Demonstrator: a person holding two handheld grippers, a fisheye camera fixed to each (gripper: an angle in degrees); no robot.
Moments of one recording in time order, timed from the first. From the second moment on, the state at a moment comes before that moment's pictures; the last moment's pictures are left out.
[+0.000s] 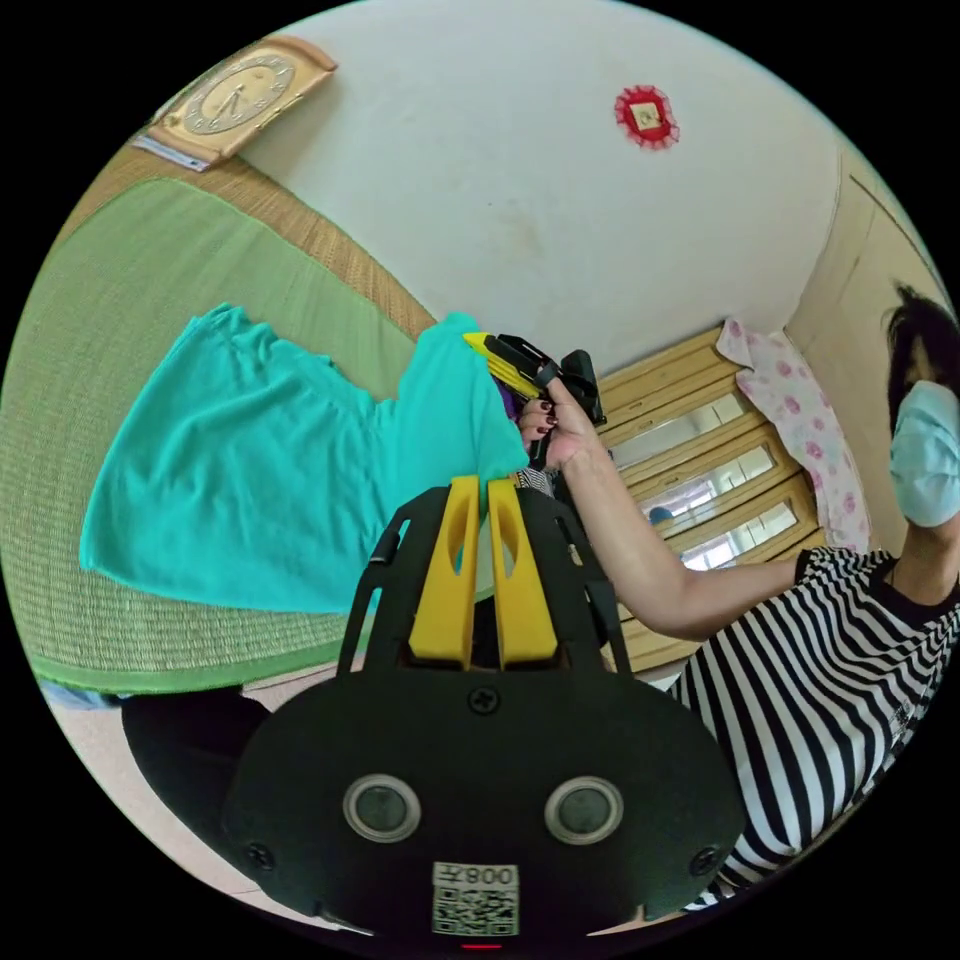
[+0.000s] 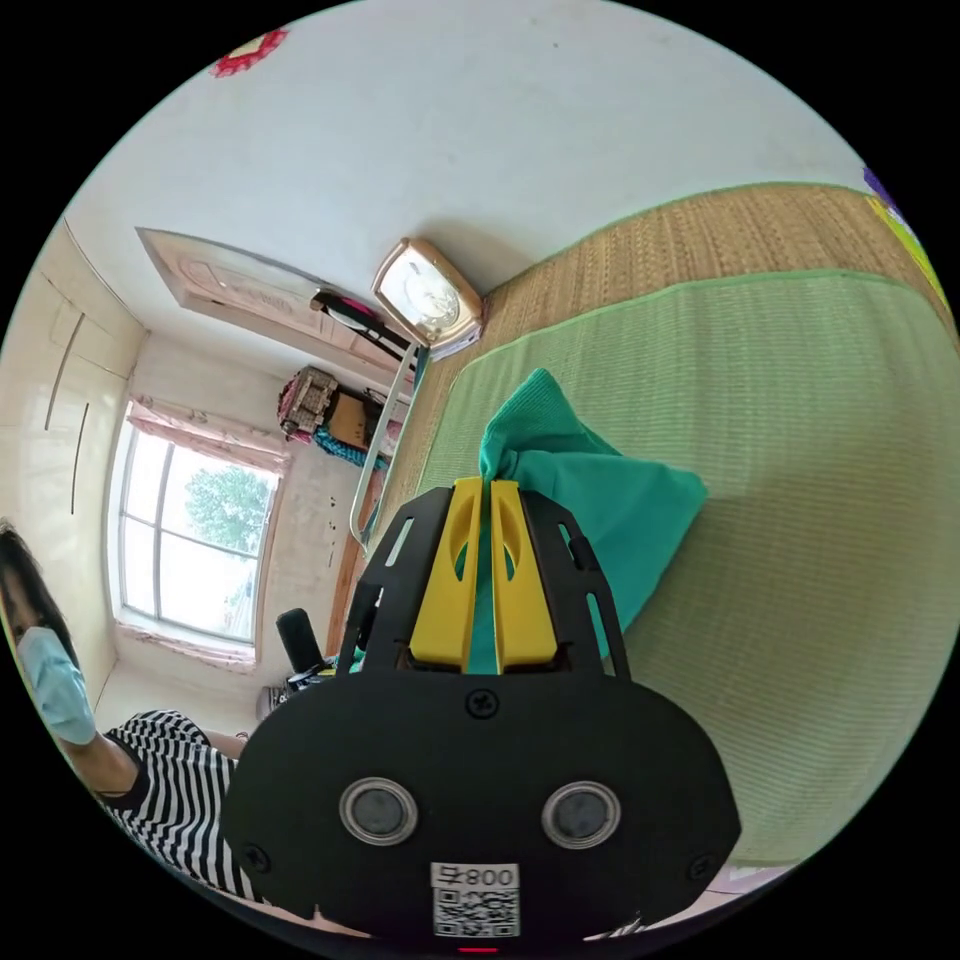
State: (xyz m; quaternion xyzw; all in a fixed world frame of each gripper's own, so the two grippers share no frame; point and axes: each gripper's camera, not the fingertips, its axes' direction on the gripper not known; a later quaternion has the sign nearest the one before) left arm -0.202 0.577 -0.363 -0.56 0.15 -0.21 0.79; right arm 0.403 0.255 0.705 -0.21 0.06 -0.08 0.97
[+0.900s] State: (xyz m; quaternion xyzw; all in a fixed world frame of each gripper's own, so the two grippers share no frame) left arm -0.515 0.506 -0.479 -0.48 0.00 -0.44 0.76; right arm 0.385 0.311 1.055 -0.38 0.20 -0.10 0.89
